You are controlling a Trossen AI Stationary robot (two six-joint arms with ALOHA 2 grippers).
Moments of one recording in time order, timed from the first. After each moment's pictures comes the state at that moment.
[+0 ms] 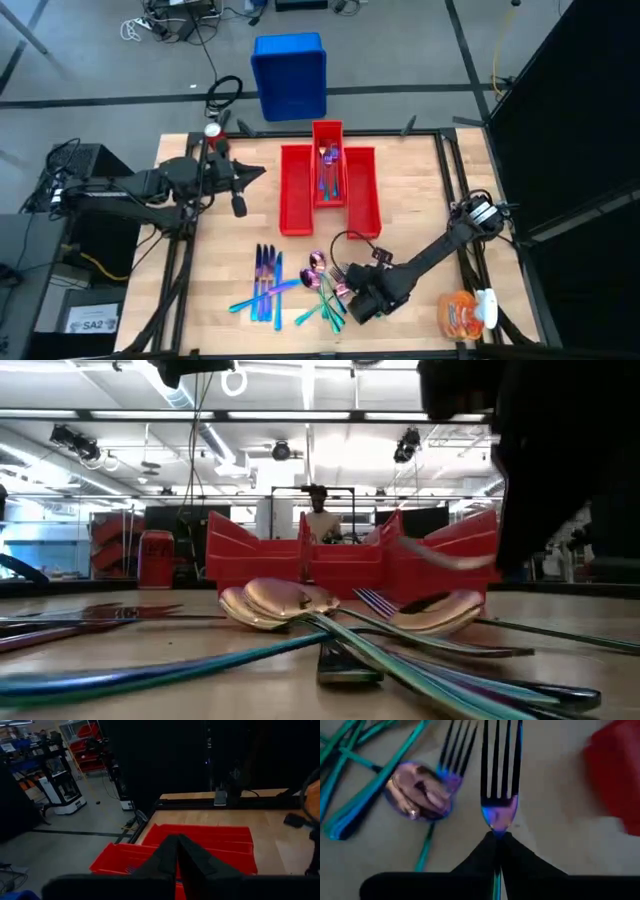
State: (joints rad) left arm 0.00 0.74 0.79 -0.17 -0.36 0.13; right arm 0.61 2.01 1.50 -1.03 0.43 1.04
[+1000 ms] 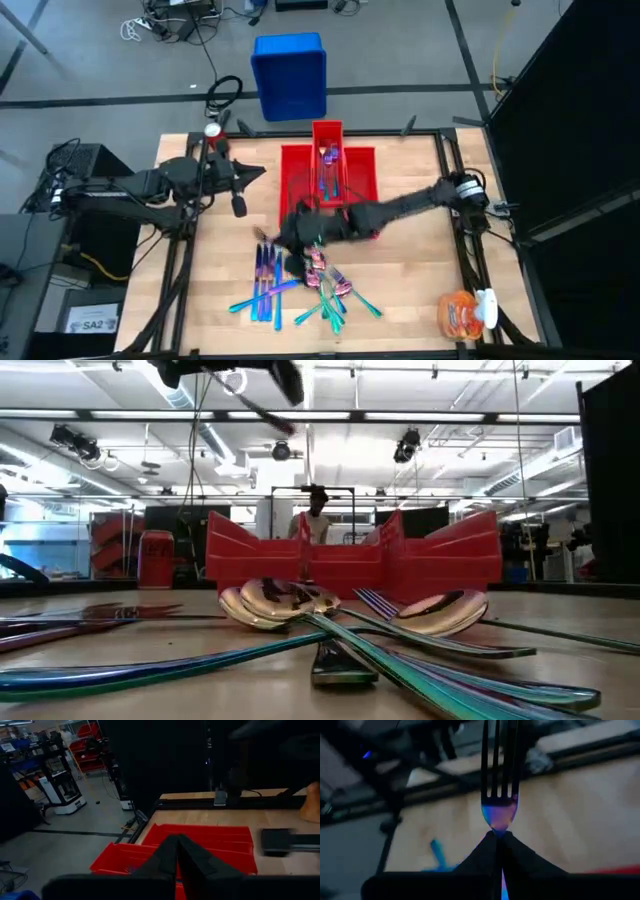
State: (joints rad) left arm 0.00 0.74 0.79 -0.17 -0.36 0.13; right arm 0.19 2.00 1.75 -0.23 0.17 0.33
